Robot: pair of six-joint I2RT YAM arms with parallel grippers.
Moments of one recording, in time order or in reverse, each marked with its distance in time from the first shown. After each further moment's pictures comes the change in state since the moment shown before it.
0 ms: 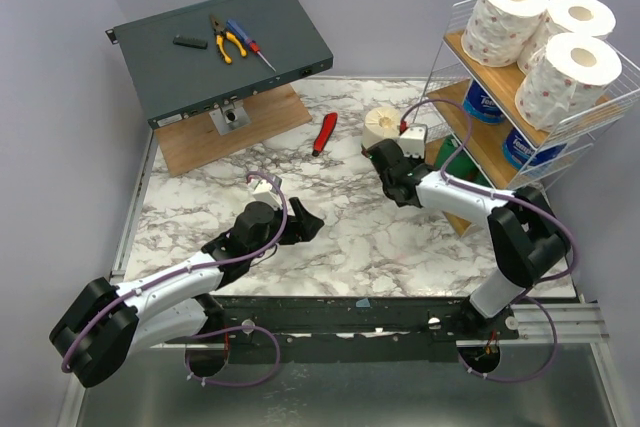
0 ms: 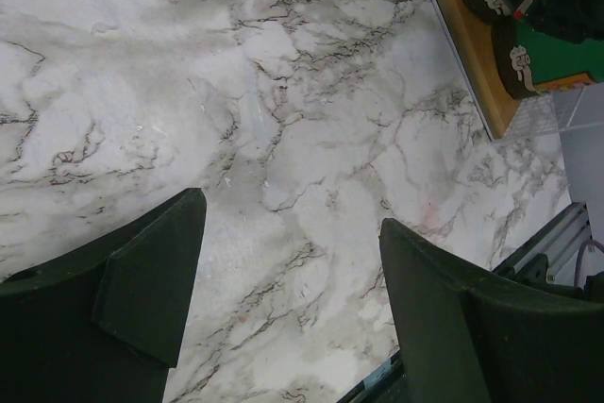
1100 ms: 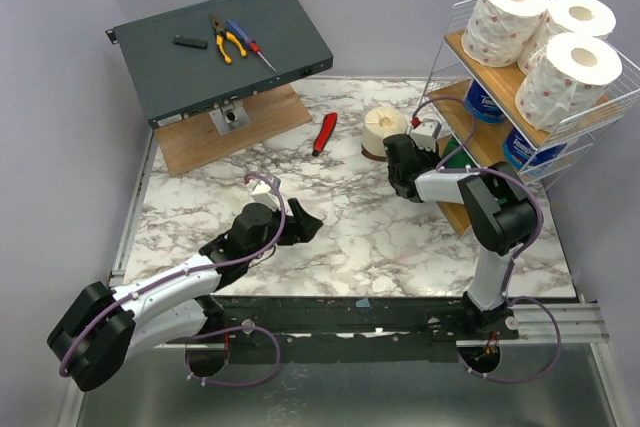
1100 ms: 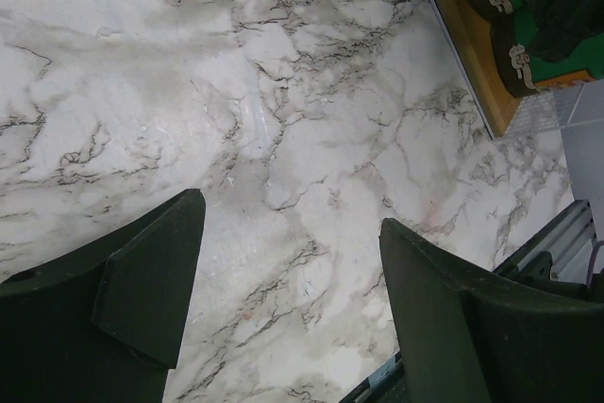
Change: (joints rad) left arm 0.002 -0.029 -0.011 -0.004 -0.001 0.016; right arm -0.143 0.227 -0.060 0.587 0.232 -0.322
